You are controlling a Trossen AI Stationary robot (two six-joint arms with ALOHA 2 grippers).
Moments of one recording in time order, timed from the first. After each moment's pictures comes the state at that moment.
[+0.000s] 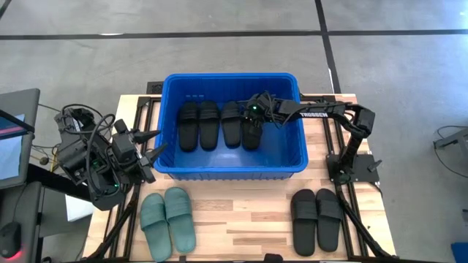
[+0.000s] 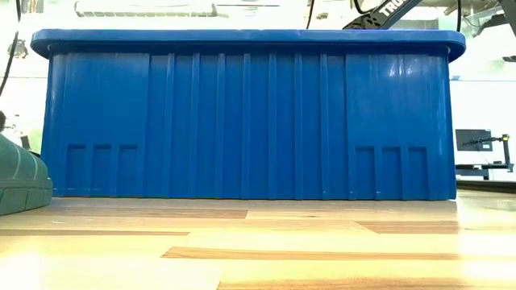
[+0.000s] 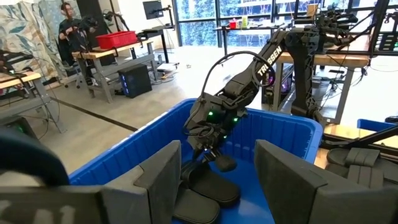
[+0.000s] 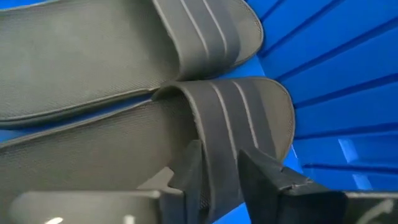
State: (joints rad) left arm -0.88 1.23 1.62 -1.51 -1.41 -1.07; right arm -0.42 1.79 1.18 -0.36 0.23 -0.27
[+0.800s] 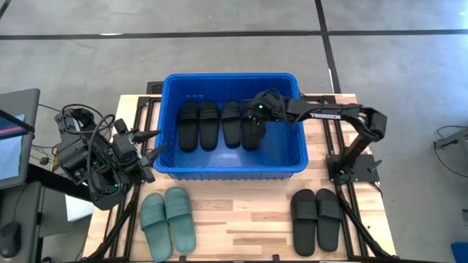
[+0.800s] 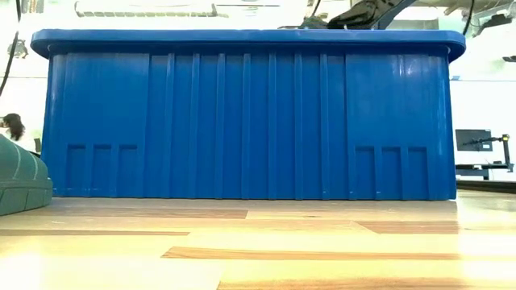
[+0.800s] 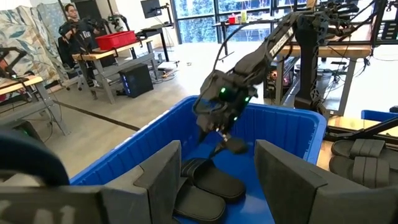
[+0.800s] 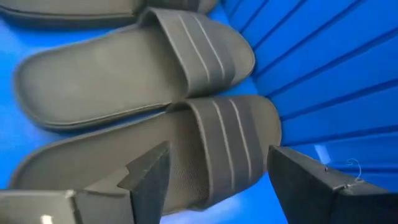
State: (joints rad) left arm -0.88 1.23 1.62 -1.54 -1.40 -1.05; right arm -0.38 1.66 1.18 -0.42 0.21 -0.26
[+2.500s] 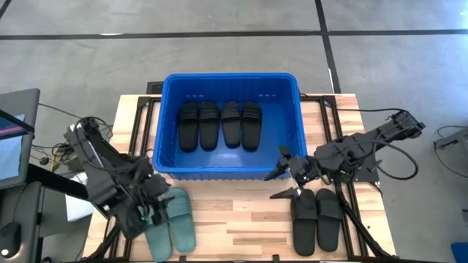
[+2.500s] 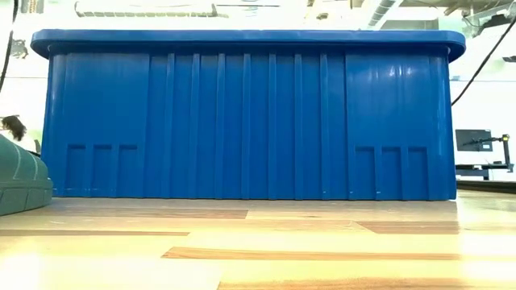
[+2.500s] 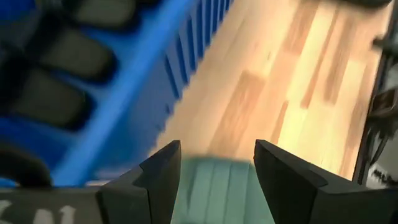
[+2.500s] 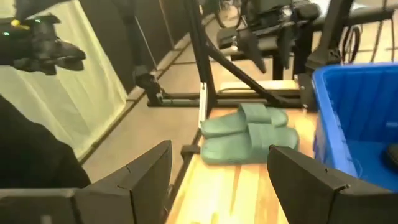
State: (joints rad) left arm -0.92 1.40 1.43 -1.40 -0.65 -1.32; right arm 0.44 1.18 1.18 -0.27 0.05 0.20
